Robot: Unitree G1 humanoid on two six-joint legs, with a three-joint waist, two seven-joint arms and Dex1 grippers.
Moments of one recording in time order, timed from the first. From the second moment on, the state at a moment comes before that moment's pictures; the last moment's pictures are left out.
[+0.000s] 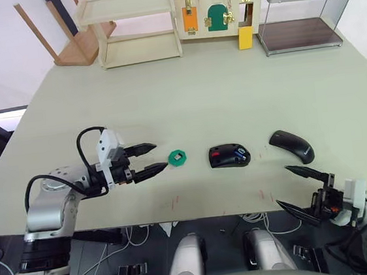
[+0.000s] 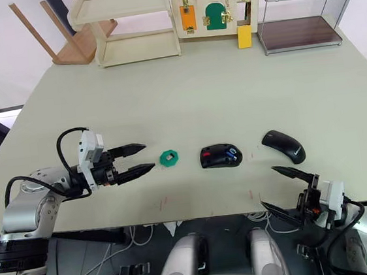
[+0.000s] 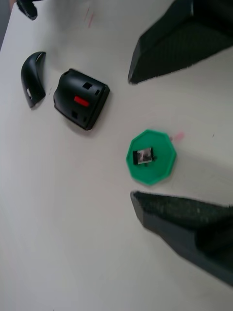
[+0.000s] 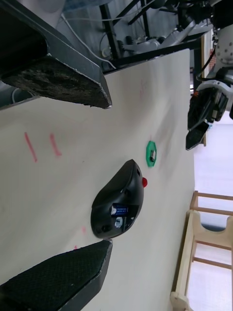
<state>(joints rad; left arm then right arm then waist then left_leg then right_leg) -0.23 0.75 0.13 -0.02 -0.47 0.40 -1.18 0.27 -0.40 -0.12 -0.02 0.53 -0.40 1.27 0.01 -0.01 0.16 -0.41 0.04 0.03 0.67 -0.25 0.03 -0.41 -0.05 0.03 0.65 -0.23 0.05</state>
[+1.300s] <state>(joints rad) -0.25 0.67 -0.02 -0.10 -0.32 0.43 -0.95 0.27 -0.41 -0.08 -0.05 0.51 -0.44 1.19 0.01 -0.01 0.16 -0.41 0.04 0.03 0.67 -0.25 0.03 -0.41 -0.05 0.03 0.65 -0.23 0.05</state>
